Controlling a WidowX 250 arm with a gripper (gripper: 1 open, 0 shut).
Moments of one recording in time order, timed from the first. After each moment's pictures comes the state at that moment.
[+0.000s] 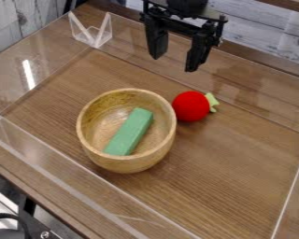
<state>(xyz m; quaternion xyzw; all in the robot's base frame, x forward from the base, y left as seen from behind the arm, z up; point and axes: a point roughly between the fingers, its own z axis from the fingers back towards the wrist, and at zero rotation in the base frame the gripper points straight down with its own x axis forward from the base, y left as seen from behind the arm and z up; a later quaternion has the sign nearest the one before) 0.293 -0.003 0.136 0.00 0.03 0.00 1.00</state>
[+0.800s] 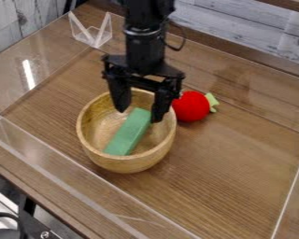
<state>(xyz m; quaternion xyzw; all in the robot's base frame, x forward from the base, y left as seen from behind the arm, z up) 0.243 0.021 0.081 -0.02 0.04 0.08 1.00</state>
